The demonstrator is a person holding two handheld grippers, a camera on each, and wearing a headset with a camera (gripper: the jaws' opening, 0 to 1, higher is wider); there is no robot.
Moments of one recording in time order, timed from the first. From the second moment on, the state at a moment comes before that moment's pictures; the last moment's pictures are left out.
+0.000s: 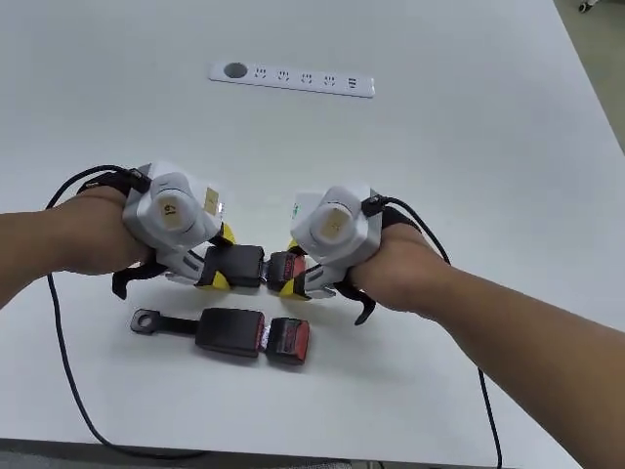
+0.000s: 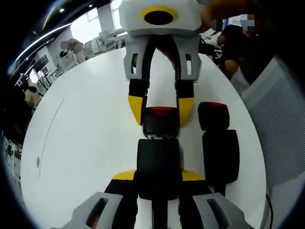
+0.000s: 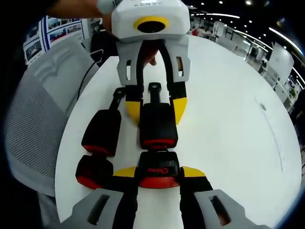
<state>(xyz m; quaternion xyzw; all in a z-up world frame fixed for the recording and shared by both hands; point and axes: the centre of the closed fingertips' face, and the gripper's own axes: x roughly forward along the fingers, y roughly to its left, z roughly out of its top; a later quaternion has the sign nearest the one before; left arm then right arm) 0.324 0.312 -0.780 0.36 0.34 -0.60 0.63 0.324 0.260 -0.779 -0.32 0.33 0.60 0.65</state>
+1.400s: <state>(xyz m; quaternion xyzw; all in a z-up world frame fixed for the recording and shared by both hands) 0.325 0.313 -0.779 0.36 0.35 -0.59 0.63 0.318 0.156 -0.781 -0.35 0.35 0.58 0.64</state>
